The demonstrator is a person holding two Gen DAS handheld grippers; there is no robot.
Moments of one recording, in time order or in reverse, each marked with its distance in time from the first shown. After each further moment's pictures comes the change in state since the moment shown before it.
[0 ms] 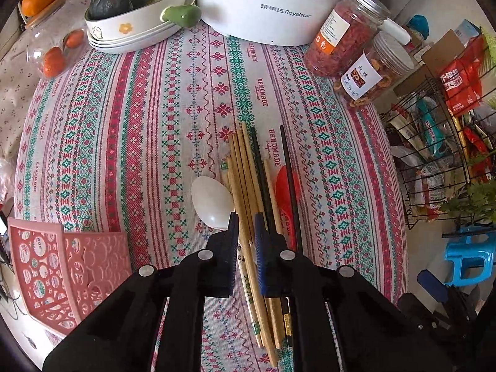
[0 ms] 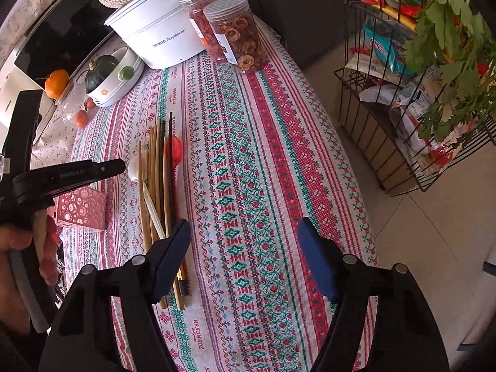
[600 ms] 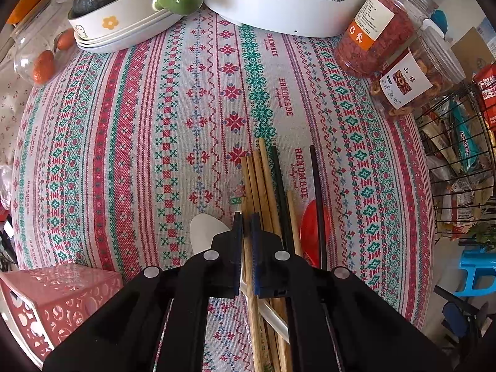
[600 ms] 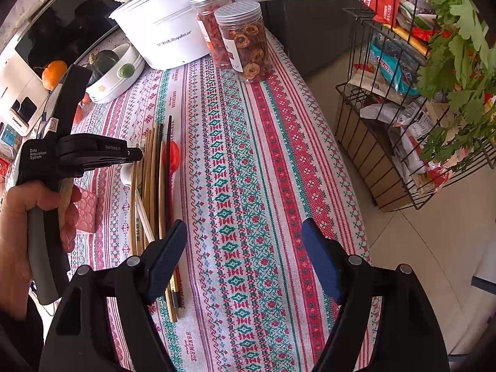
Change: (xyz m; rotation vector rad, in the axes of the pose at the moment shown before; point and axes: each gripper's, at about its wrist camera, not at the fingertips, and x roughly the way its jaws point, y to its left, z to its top) left arm 0.033 0.003 0.022 0.001 0.027 0.080; right arm 0.005 0.012 0.007 -0.056 -0.043 -0.050
